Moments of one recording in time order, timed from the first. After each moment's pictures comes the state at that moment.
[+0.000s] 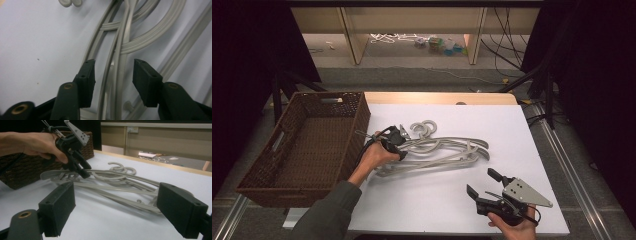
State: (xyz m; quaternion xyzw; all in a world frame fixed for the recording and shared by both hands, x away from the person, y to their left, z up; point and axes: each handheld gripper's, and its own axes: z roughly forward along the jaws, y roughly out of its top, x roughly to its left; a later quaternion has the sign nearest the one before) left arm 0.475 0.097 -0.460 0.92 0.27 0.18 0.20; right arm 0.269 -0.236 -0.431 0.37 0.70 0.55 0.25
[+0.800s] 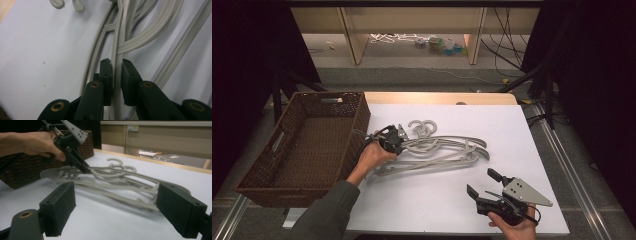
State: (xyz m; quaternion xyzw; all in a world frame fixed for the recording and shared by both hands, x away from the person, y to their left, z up) left arm 0.471 0.104 -0.451 0.93 0.24 0.19 0.22; right arm 0.270 -0.237 -0.432 0.37 0.70 0.55 0.25
